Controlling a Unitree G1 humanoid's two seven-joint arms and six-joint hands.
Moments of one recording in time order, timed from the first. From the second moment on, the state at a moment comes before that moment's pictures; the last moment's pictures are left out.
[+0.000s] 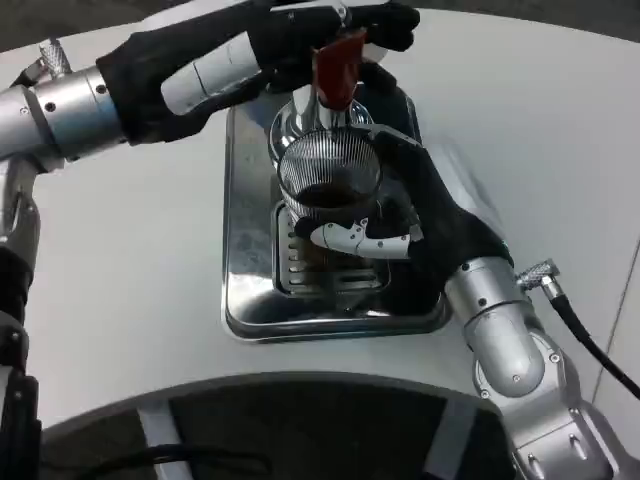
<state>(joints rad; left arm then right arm) -1.24 0.54 0.06 1.02 -0.23 -0.54 -1.23 -0.62 -0.09 0.21 0.13 -0.46 0.18 -0.07</state>
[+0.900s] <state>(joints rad) -1.23 0.54 0.11 1.00 -0.23 -0.50 -1.23 -0.62 -0.07 0.23 0.14 -0.54 0.22 -0.19</state>
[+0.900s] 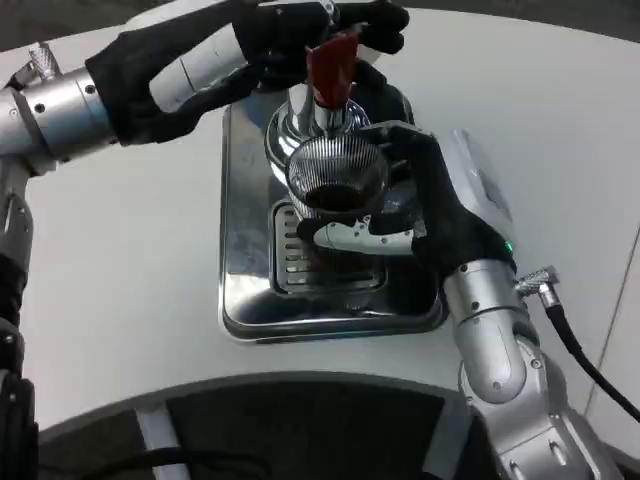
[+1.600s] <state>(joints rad) -1.20 0.55 0.16 0.95 -0.32 -0.28 -1.24 -0.58 -0.05 0.24 0.14 -0.56 0.19 -0.29</state>
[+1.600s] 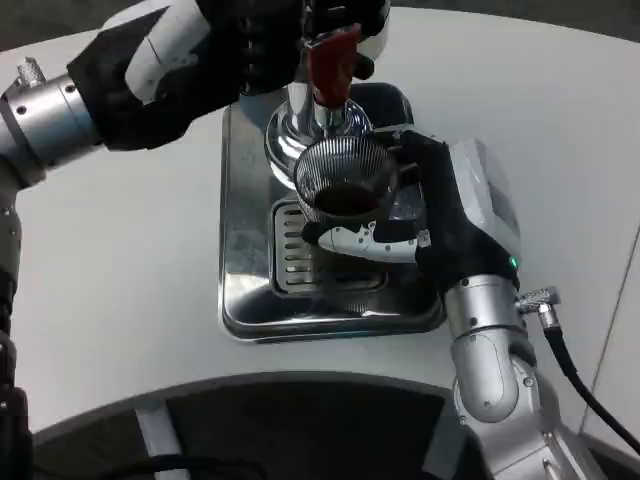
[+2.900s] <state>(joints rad) -0.92 0.69 0.31 0.45 -0.47 0.06 -1.20 -0.51 -0.04 0.24 0.05 -0.56 0.20 -0.29</state>
